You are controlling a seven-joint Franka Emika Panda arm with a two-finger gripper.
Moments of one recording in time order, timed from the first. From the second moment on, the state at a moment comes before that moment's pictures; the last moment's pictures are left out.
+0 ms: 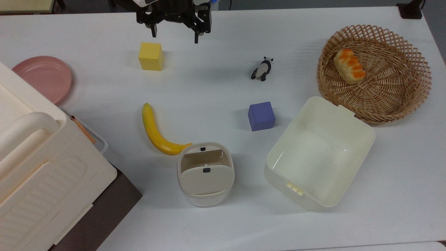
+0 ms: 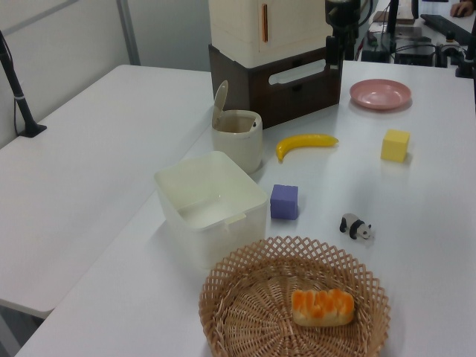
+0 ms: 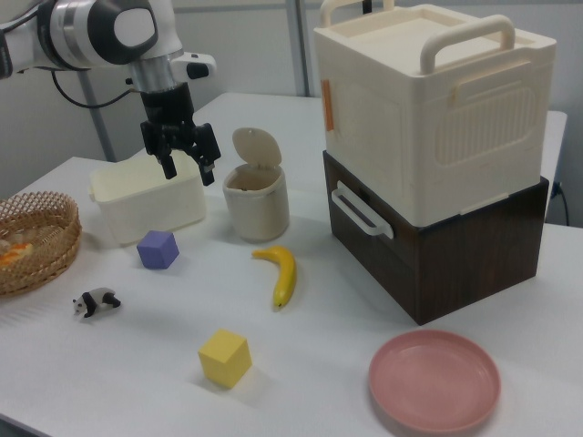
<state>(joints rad) 0.08 0.13 -0.03 -1.53 -0.09 1.61 0.12</state>
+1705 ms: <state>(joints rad) 0.07 0.13 -0.03 -1.53 -0.09 1.61 0.06</state>
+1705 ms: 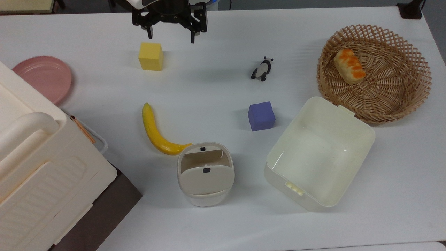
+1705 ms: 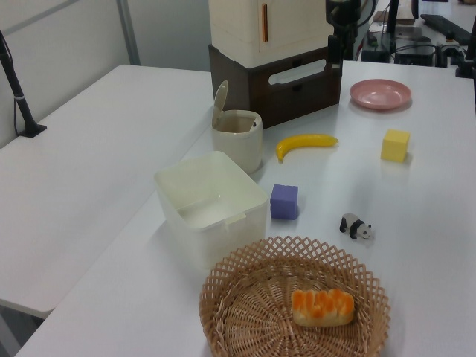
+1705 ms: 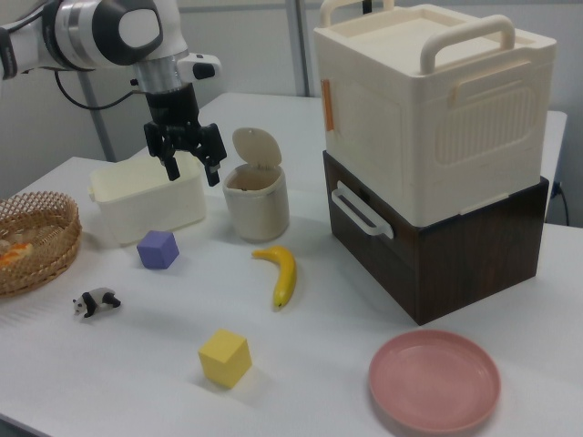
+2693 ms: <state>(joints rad) 0.07 0.13 -0.03 -1.53 -0.08 1.61 0.06</state>
